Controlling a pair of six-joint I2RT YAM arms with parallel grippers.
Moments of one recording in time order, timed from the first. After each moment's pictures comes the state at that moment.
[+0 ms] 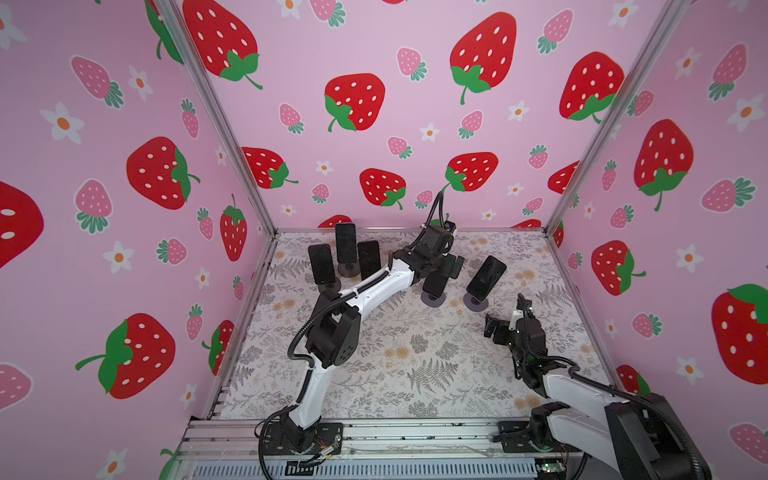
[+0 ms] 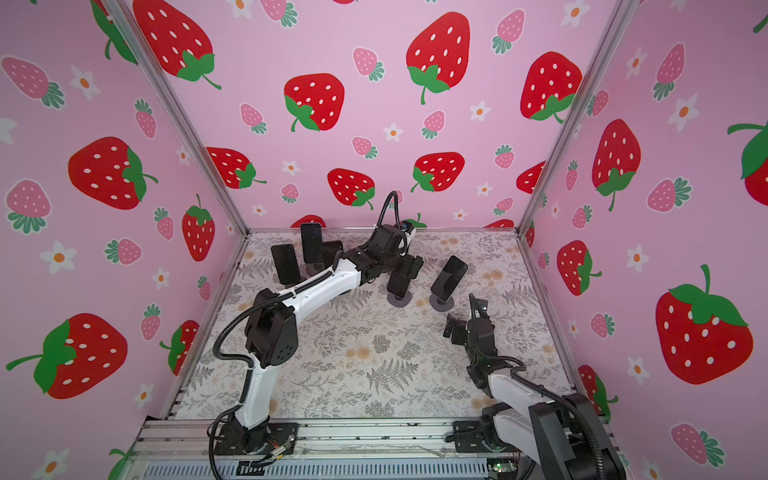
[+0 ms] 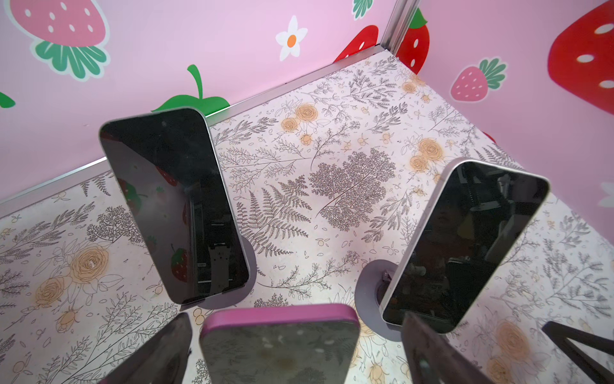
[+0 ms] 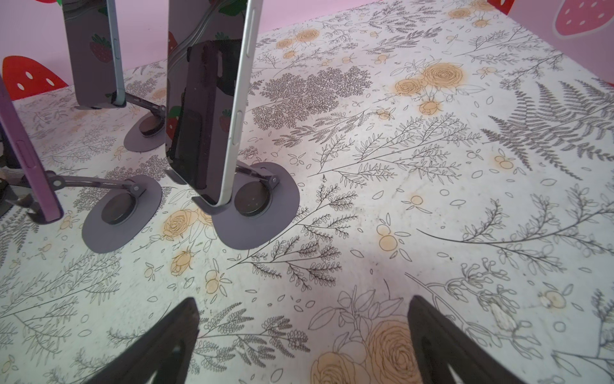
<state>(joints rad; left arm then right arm) -0.72 2.17 1.95 -0.42 -0.04 -0.12 0.35 1.11 0.17 0.45 0.19 0.31</state>
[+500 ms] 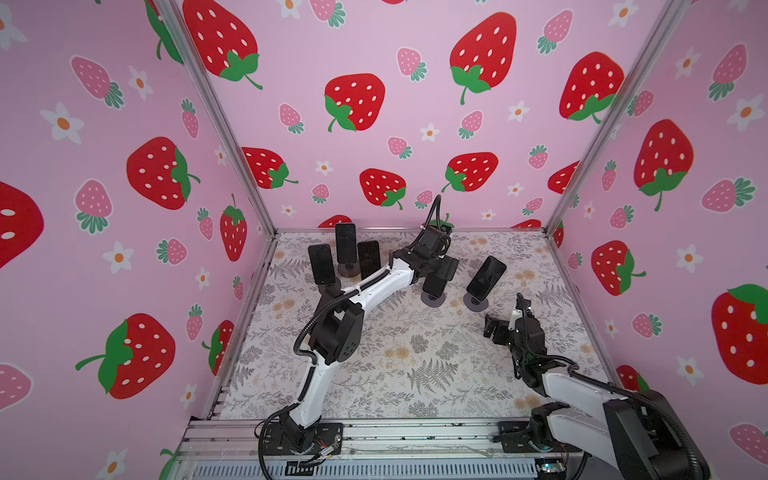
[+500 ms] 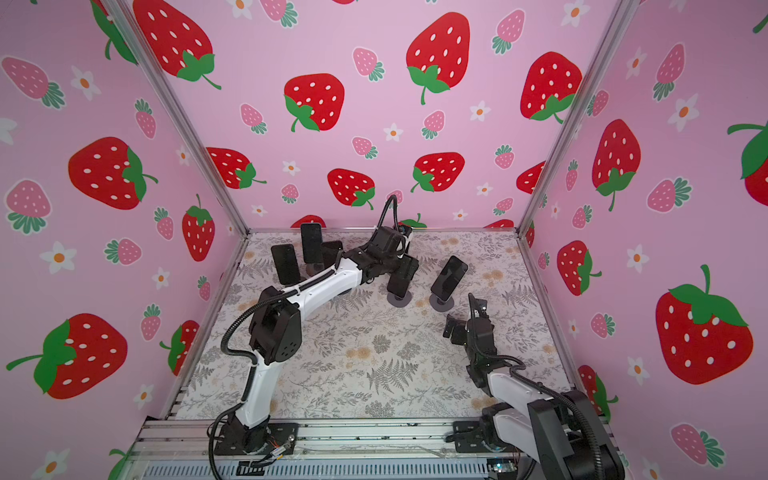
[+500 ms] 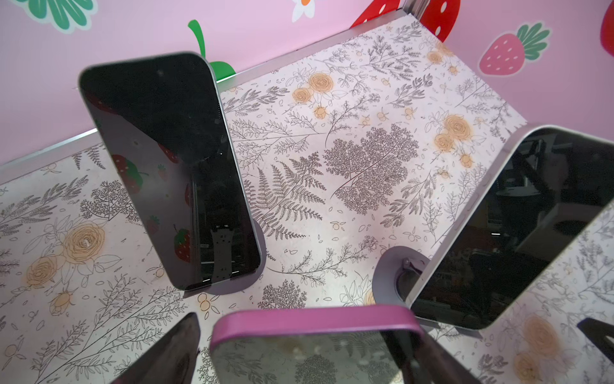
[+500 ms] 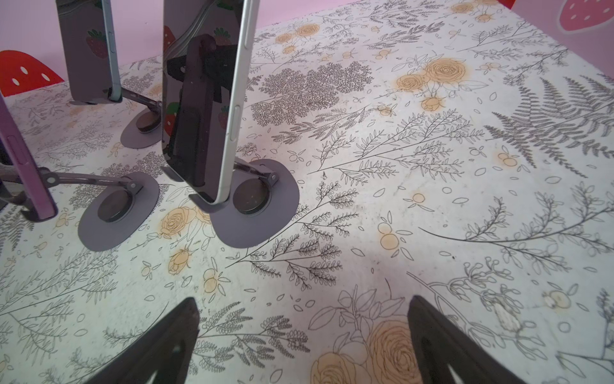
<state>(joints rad) -0.70 2.20 1.95 -0.46 -0.01 -0.13 0.35 1.13 0.18 0.45 0.19 0.31</state>
